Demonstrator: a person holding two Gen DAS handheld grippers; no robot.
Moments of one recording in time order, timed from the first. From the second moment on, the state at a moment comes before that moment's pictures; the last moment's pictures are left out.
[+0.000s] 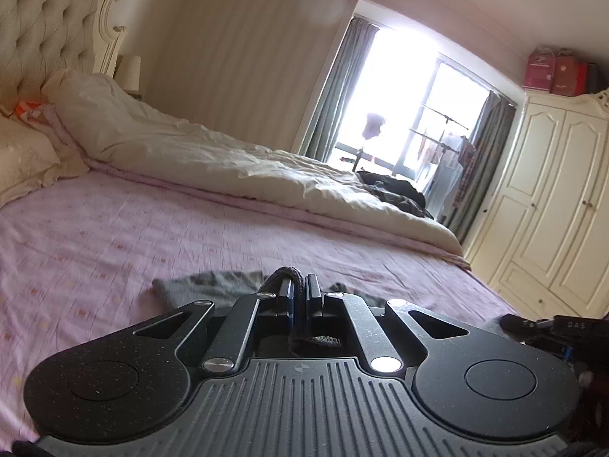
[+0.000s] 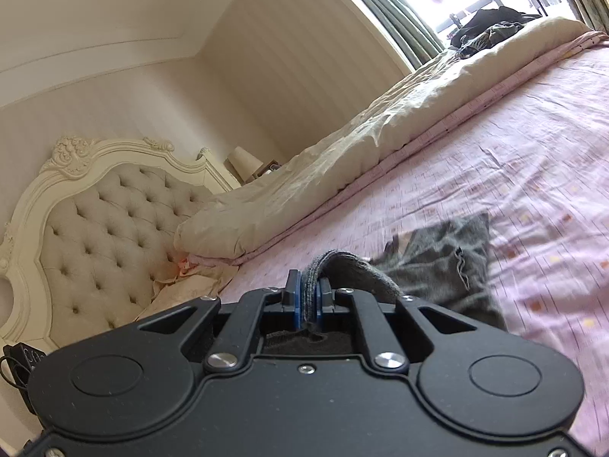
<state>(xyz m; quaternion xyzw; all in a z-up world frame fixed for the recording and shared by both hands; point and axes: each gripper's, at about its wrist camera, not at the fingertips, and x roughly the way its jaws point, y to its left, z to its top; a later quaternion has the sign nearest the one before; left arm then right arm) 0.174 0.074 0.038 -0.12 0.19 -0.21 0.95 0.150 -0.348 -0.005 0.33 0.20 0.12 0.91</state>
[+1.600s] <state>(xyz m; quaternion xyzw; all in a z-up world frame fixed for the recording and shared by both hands) 0.342 0.015 -0.094 0.04 0.34 -0.13 0.93 0.331 -0.299 -0.107 0.08 0.35 0.02 0.93</state>
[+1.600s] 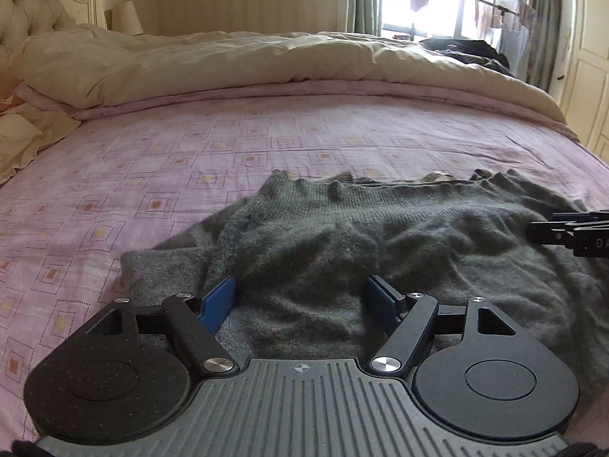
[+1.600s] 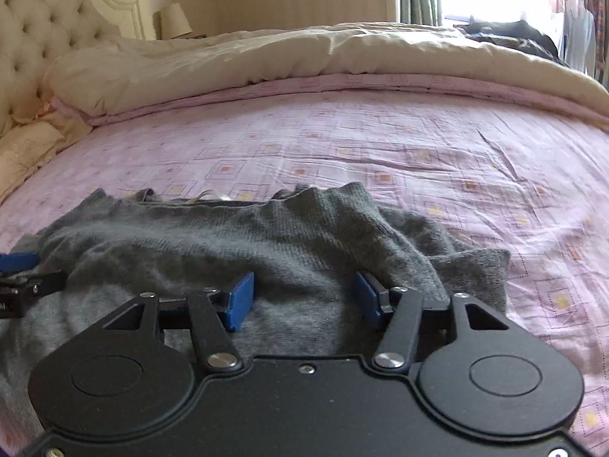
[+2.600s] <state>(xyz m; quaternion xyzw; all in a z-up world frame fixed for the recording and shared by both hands) 0.235 0.036 -0.105 0.04 0.29 -0.12 0.95 0.200 -0.322 -0.088 0.13 0.29 0.03 0.95</state>
